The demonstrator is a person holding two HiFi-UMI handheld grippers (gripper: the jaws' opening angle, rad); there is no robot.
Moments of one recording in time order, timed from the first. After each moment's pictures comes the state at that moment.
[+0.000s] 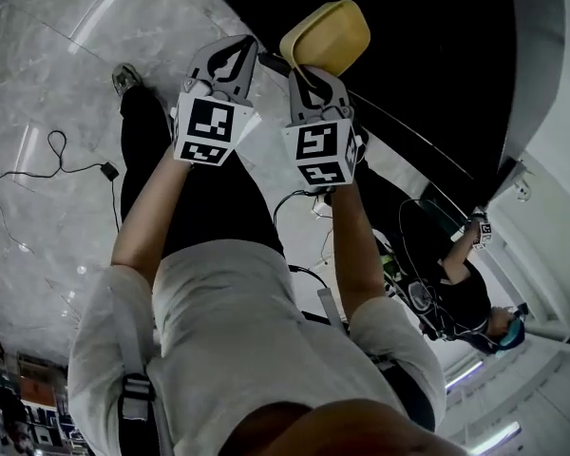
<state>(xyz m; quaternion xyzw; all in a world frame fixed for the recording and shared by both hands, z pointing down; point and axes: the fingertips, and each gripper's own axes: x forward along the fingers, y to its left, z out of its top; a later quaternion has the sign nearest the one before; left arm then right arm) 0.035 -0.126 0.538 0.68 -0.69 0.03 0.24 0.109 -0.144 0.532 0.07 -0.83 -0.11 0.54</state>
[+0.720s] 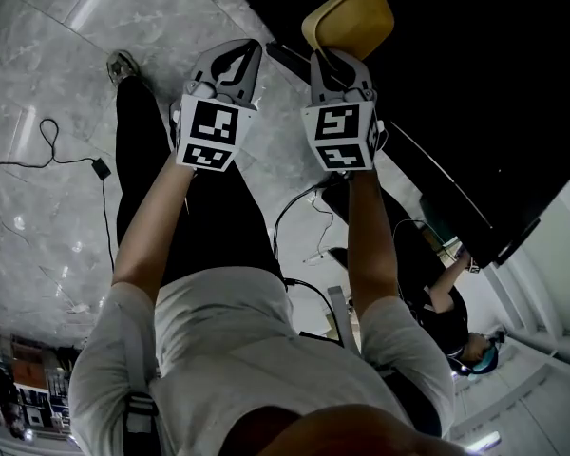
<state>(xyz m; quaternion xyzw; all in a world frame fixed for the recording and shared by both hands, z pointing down) 0.053 -0.132 0.627 0.66 -0.68 0.03 0.32 0.108 -0.198 0.614 0.05 -0.81 -0.12 0.57</state>
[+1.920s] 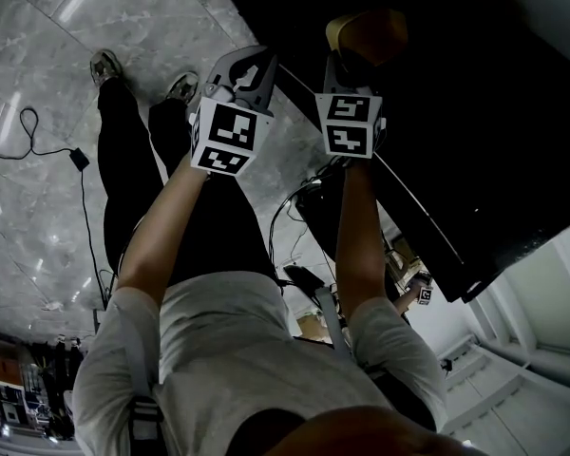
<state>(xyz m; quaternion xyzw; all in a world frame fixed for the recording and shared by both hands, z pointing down) 0.073 -0.192 0.641 0.63 -0.69 -0.01 0.36 0.125 -0.289 0.651 0.11 -0.79 -0.11 0.59</state>
